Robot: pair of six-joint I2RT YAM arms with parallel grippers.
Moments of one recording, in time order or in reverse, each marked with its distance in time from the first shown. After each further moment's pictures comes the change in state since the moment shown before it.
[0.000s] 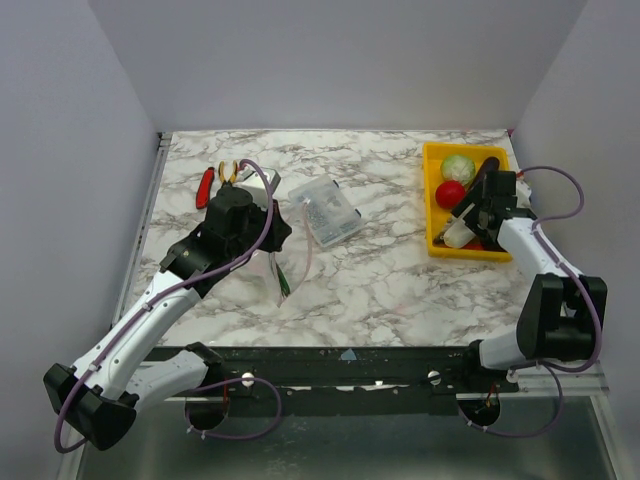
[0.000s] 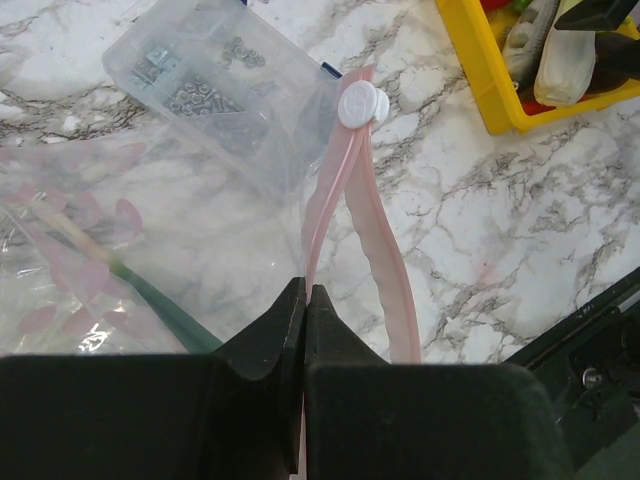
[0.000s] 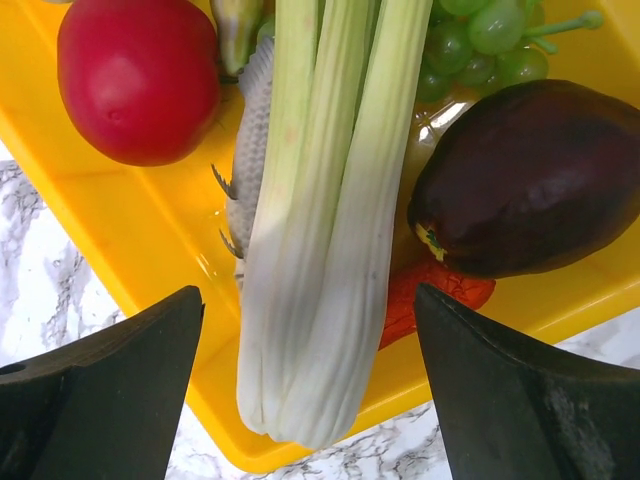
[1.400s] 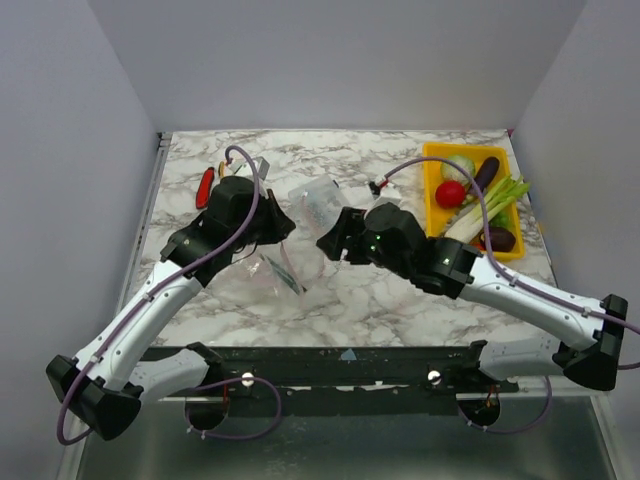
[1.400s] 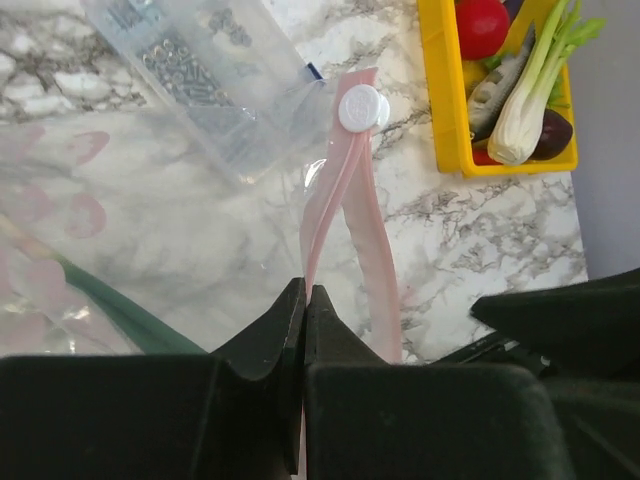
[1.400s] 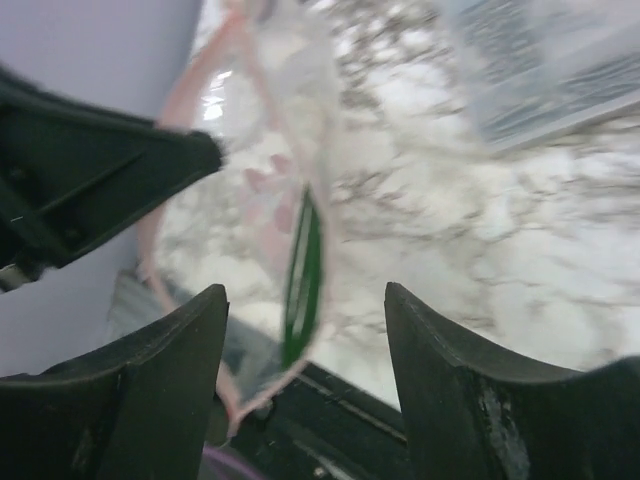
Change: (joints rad) left arm -0.001 0.041 0.077 -0.095 -0.028 -0.333; right arm 1.134 -0.180 0.226 -0.007 0.072 0.203
